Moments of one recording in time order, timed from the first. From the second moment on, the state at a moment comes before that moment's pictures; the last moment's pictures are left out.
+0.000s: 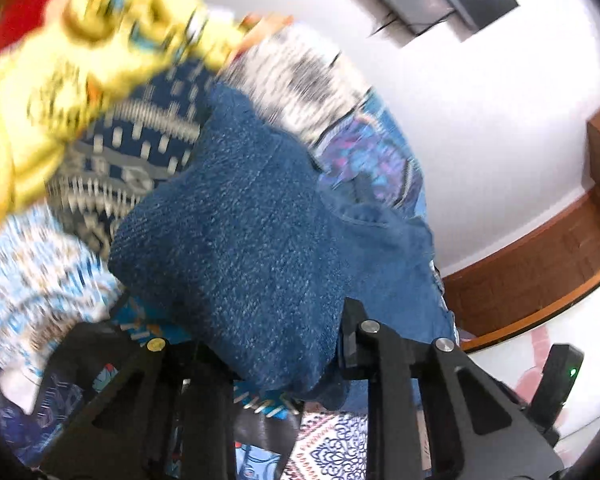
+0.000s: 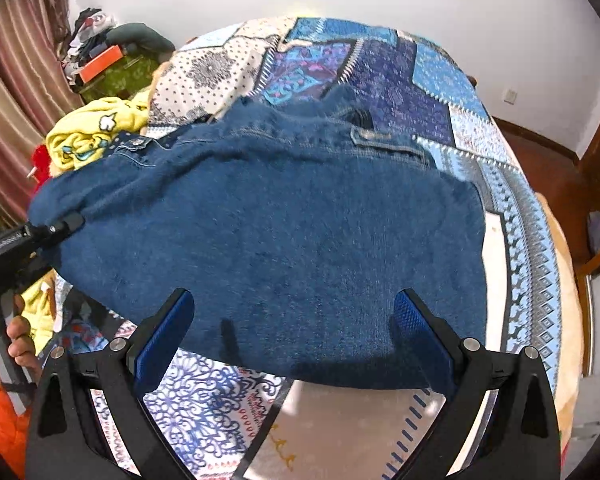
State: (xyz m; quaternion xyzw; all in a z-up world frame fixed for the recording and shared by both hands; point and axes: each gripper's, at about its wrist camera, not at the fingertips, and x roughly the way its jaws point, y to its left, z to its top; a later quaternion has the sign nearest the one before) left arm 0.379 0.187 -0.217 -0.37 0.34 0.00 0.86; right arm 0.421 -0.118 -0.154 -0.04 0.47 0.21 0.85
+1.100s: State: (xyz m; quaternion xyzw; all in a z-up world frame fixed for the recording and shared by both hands) left arm 0.377 0.076 -0.116 -0.14 0.27 -0.01 0.95; right arm 0.425 -0.109 -0.158 0.03 0.48 0.25 0.84
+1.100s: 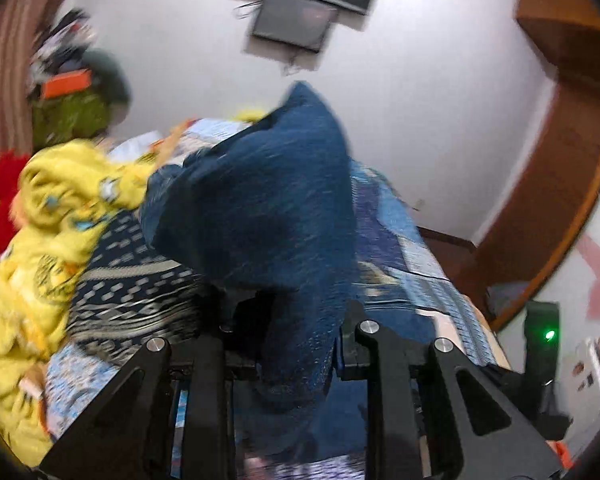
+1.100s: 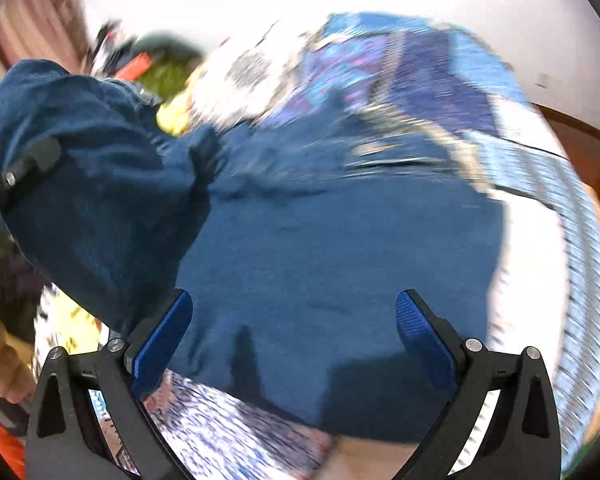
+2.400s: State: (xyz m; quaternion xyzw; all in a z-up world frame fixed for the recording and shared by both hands) left arm 0.352 -0.006 -0.169 0.05 0.40 -0.10 0.91; right arm 0.391 -0.204 -0.129 0.07 0.43 0.17 0.88
